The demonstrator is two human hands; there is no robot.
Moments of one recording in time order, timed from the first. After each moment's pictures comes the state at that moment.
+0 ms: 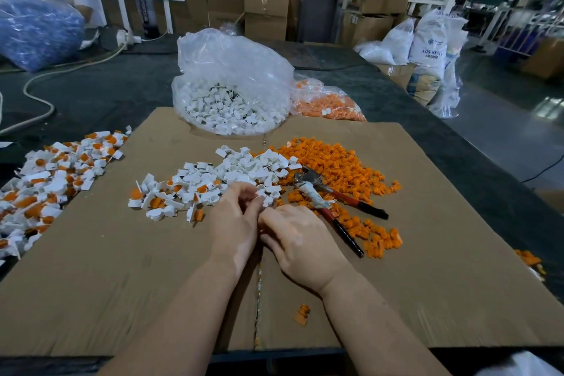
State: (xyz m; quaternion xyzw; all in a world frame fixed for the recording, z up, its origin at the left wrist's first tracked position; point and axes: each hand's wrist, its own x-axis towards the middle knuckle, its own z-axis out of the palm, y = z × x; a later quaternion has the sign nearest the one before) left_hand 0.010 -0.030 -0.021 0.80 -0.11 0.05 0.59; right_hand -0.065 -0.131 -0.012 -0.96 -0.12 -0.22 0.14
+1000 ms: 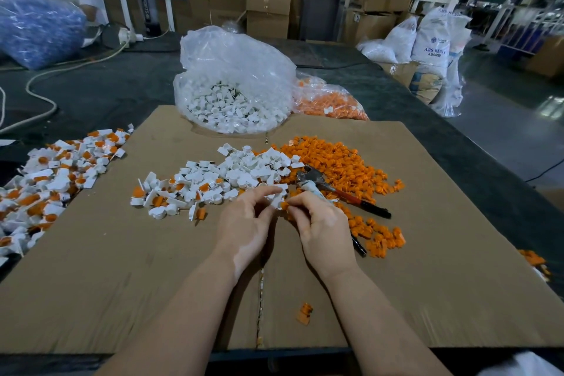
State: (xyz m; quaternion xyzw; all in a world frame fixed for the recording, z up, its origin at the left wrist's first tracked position) left_hand 0.007 -0.026 -0.018 0.83 -0.21 -0.03 0.52; right_hand -0.063 -0.138 -0.012 -0.90 0.07 -0.30 0.30
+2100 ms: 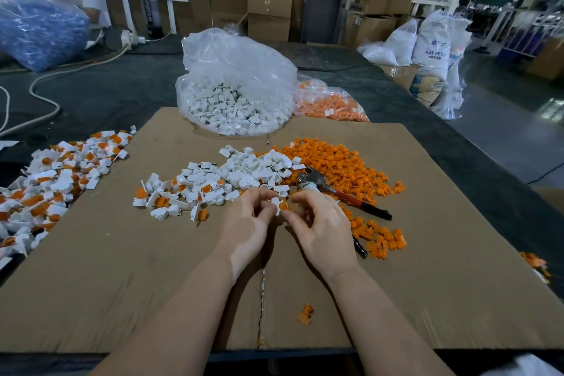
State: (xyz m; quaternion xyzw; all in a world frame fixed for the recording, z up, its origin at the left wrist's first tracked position) left_hand 0.007 -0.027 -0.019 0.77 -0.19 -0.08 0.61; right_hand -0.061 -0.141 -0.018 -0.90 0.06 -0.32 0.29
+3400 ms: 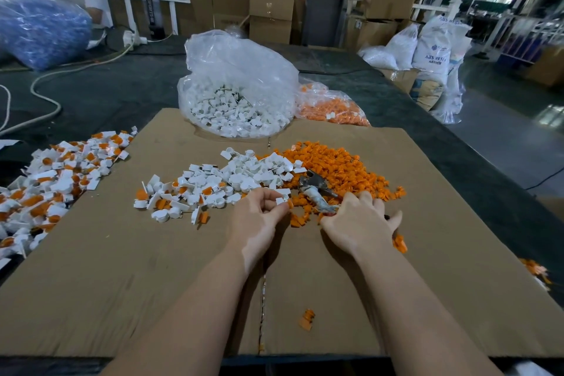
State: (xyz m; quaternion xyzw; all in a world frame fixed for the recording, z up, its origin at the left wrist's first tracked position) left_hand 0.009 -0.040 -0.015 0.78 -0.14 -0.08 0.61; right_hand -0.054 -0.178 0.012 -0.93 0.35 0.00 0.10
